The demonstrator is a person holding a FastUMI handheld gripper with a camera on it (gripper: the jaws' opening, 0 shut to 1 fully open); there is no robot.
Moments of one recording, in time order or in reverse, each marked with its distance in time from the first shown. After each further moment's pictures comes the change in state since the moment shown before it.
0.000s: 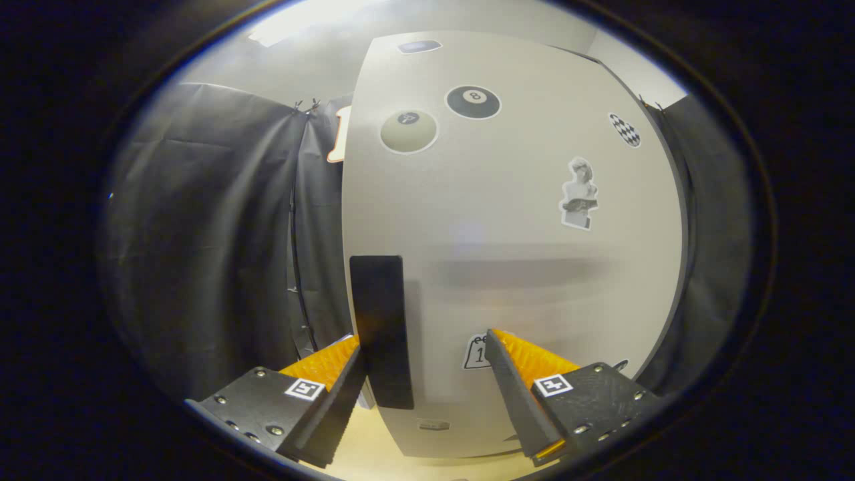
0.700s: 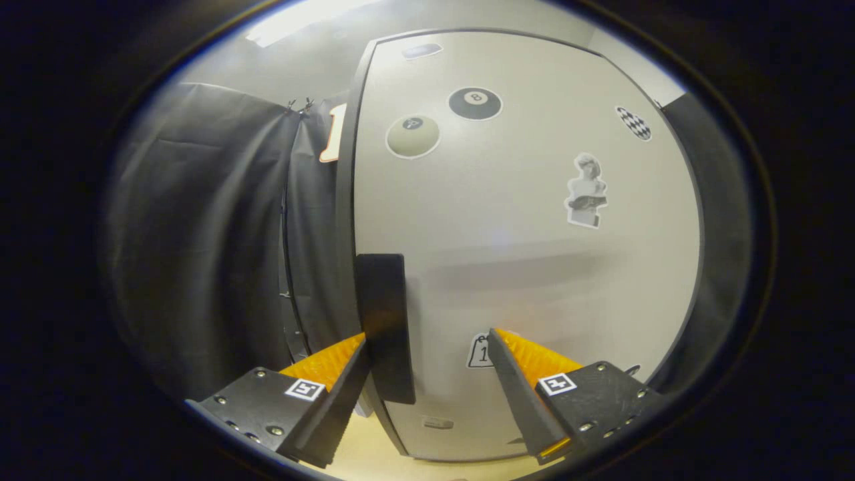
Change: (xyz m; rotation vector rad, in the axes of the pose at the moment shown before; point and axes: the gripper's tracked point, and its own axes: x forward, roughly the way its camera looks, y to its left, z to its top) arm -0.007 0.005 0.000 0.012 -0.016 -0.003
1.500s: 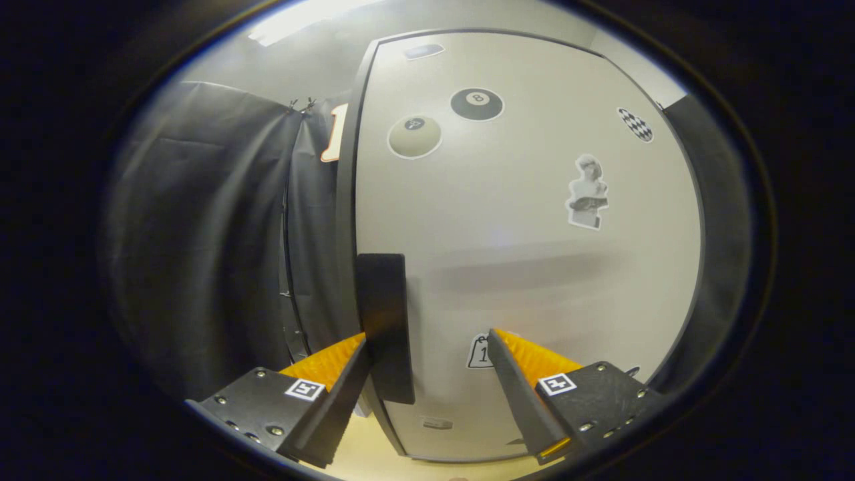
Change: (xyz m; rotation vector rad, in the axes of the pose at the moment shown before) arm 0.000 0.000 0.000 -0.010 -0.008 0.010
